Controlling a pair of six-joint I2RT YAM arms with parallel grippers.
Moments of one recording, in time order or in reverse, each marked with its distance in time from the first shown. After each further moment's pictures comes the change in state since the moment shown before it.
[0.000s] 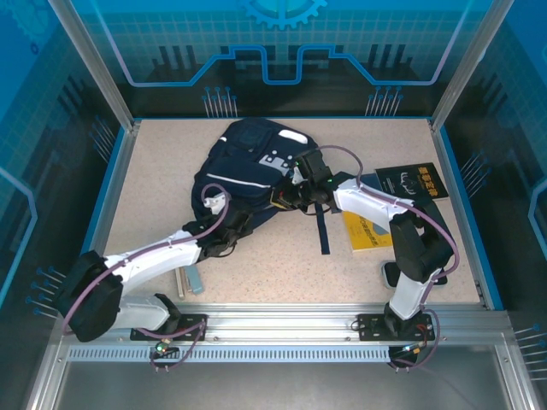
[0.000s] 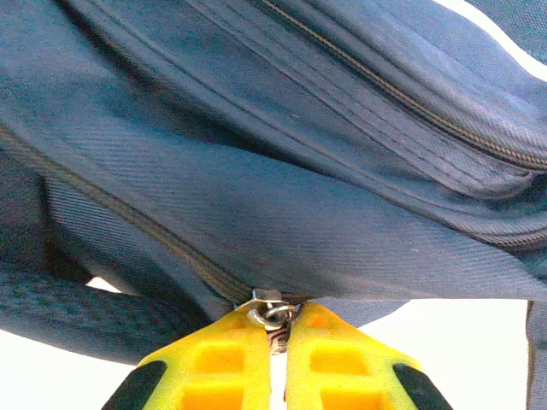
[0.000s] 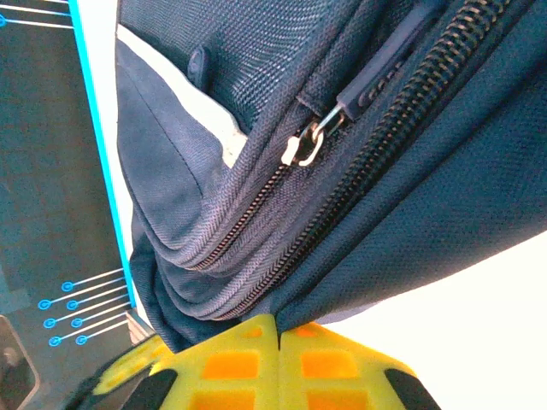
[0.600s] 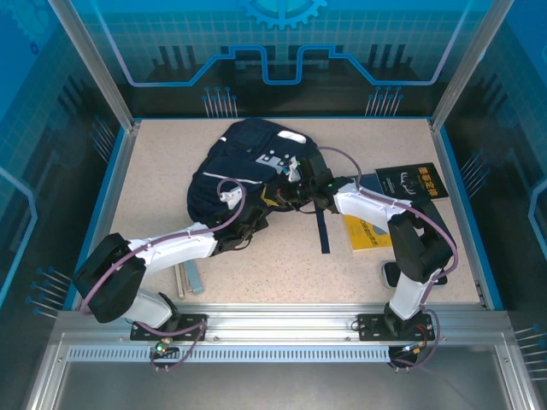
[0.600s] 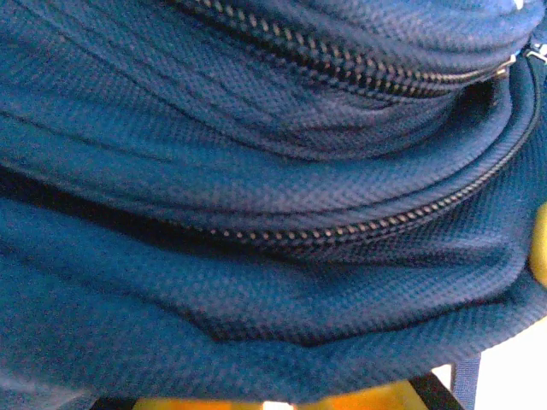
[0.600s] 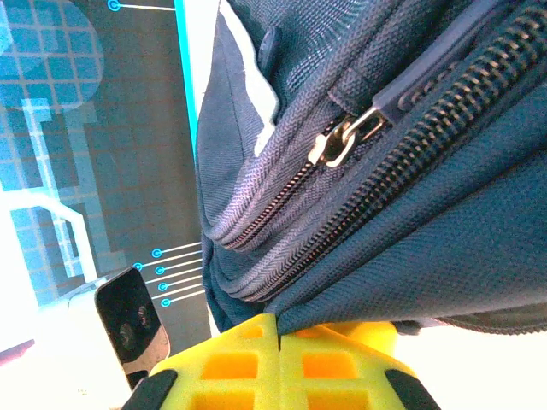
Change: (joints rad) left arm -0.051 0.171 0.085 0.152 0.011 -0.041; right arm 0.005 -0.003 -0.058 0.246 -0.170 0.124
